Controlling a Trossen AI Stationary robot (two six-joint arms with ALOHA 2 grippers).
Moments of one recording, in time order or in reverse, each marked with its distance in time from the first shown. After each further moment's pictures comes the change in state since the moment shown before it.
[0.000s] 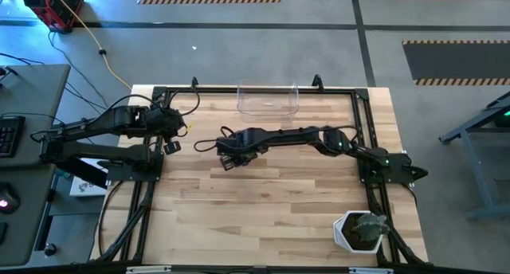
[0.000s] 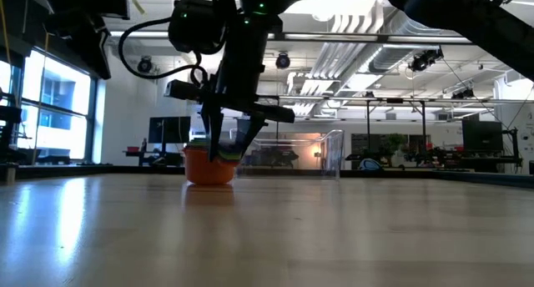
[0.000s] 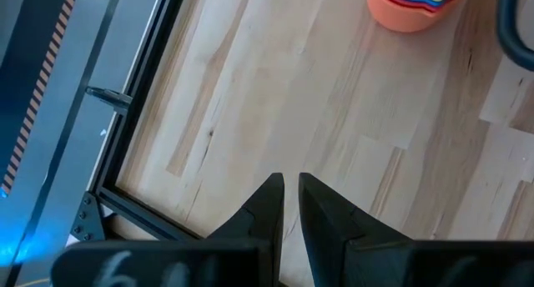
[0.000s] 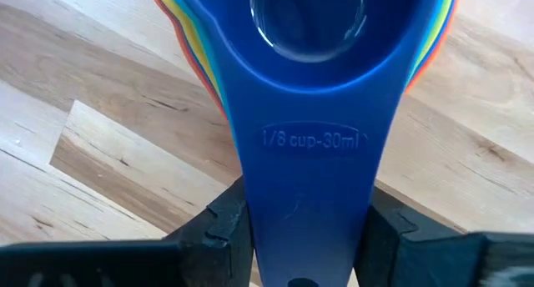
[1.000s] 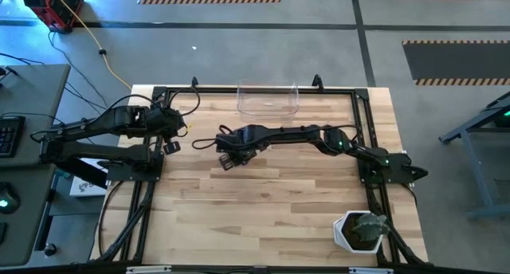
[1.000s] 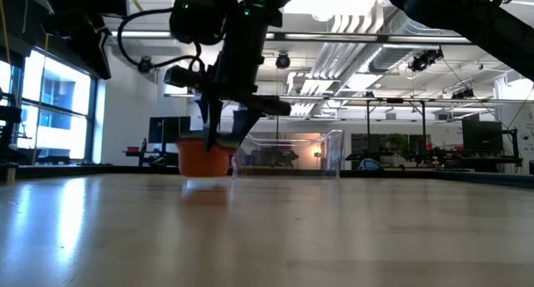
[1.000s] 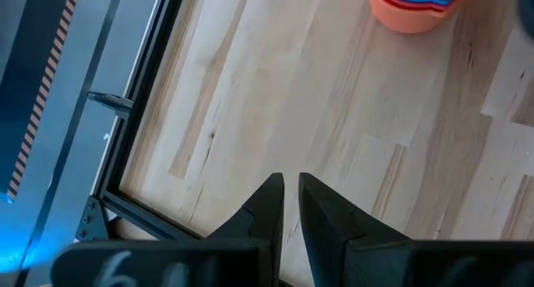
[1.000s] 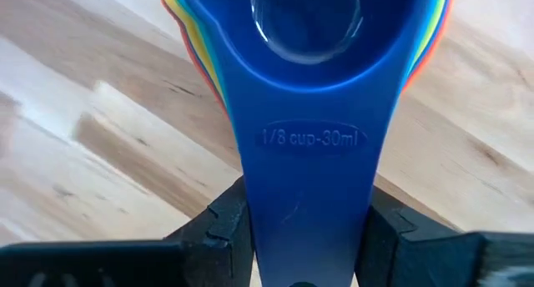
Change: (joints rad) left arm 0.000 0.000 0.000 0.000 0.000 0.026; right arm -0.006 -0.006 0.037 -0.029 -0.048 -0.077
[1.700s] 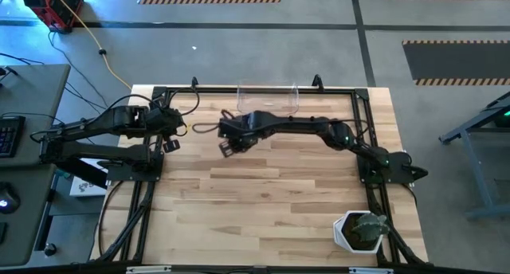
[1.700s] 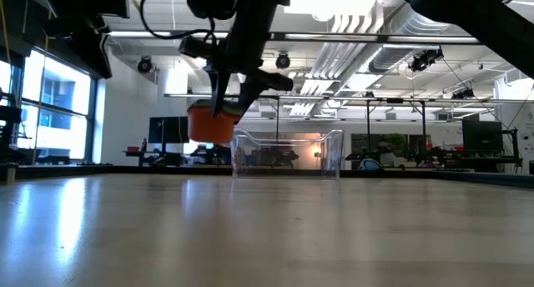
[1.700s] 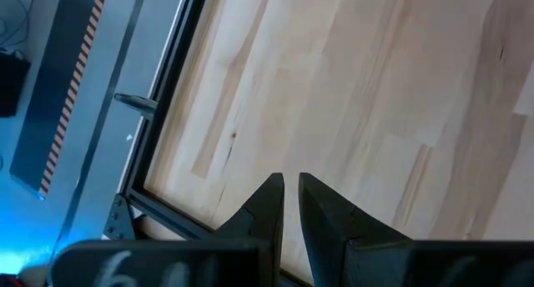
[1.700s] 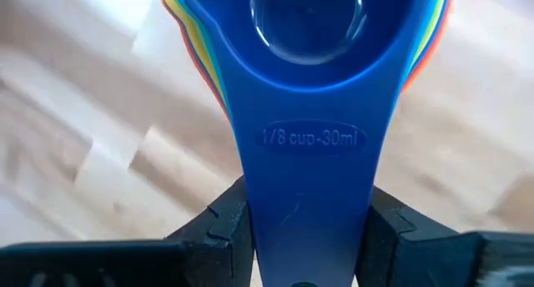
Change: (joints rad) left arm 0.000 -0.006 0.000 0.001 -0.060 0.023; right arm -0.048 -0.079 0.046 -0.032 0.030 -0.034
